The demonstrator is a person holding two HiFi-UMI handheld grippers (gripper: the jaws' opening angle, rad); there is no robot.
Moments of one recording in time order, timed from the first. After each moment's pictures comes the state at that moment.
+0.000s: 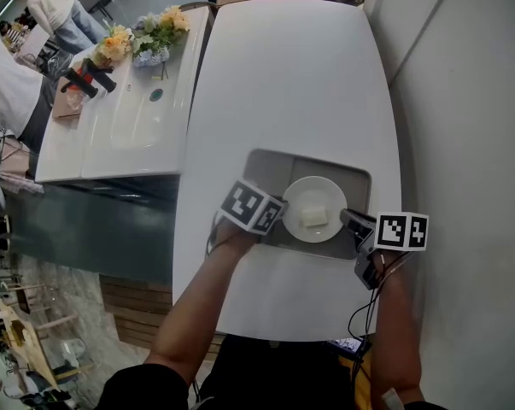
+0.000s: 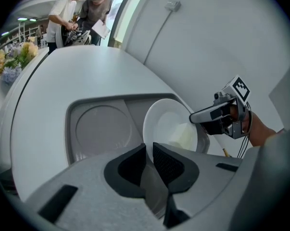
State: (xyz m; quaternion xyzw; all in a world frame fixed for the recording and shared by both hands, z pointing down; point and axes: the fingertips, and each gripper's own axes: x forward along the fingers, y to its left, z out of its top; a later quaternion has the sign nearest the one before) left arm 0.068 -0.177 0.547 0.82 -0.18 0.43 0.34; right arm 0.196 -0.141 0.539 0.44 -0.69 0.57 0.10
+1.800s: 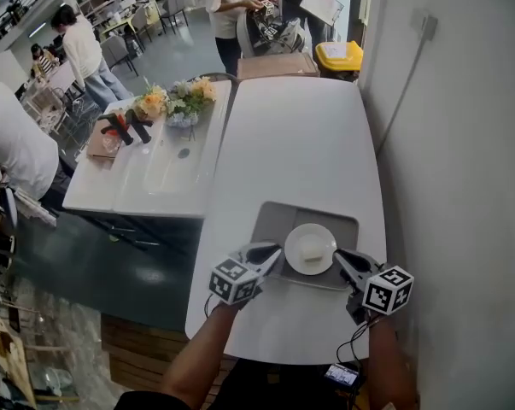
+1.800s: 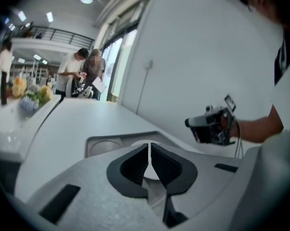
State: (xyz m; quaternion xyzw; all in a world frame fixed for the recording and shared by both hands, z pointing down) left arm 0.036 -0.131 0.464 0.93 -0.25 0.18 0.19; right arm 0.164 -0.101 0.431 0.41 -0.86 0.31 0.02
